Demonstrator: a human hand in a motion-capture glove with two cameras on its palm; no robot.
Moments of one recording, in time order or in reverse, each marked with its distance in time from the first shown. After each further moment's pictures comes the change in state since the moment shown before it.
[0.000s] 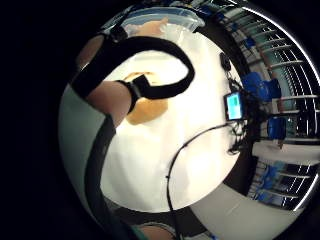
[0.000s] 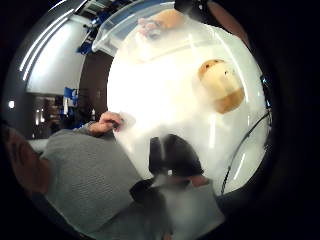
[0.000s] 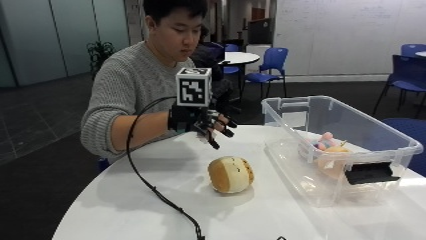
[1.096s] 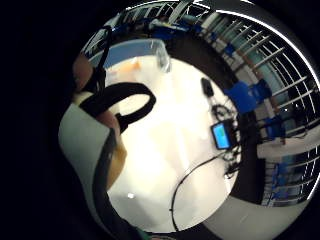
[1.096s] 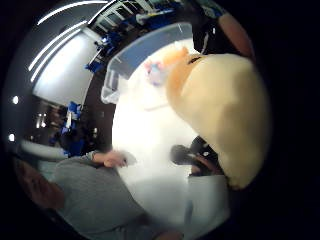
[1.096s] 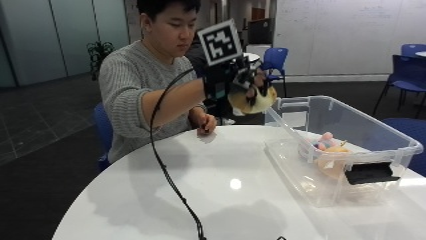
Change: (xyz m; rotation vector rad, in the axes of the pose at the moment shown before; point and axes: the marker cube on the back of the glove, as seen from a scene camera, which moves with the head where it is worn) arm 0.017 -0.101 -0.104 0.317 0.063 -0.016
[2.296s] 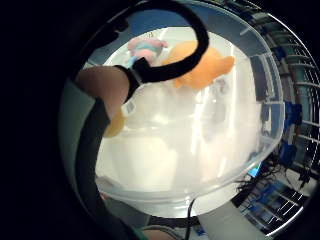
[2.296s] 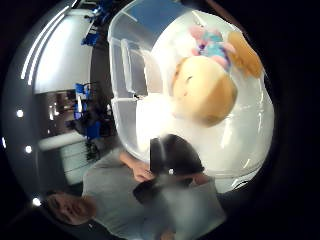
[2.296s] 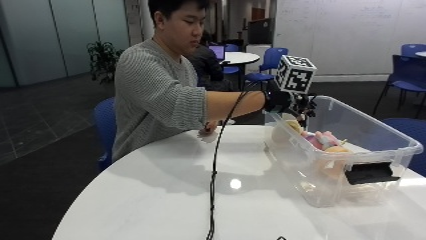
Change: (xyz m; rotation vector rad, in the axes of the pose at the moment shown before) arm -0.189 -0.124 0.124 -0.472 -0.300 -0.148
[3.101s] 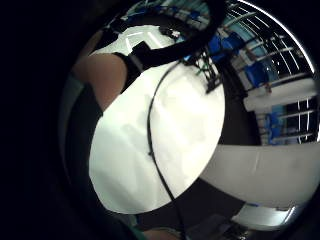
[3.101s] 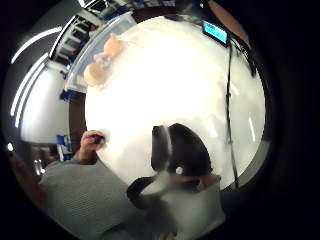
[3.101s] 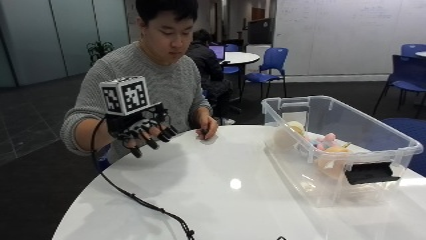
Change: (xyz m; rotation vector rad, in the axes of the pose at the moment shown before) arm 0.149 0.443 0.064 0.342 0.188 0.652
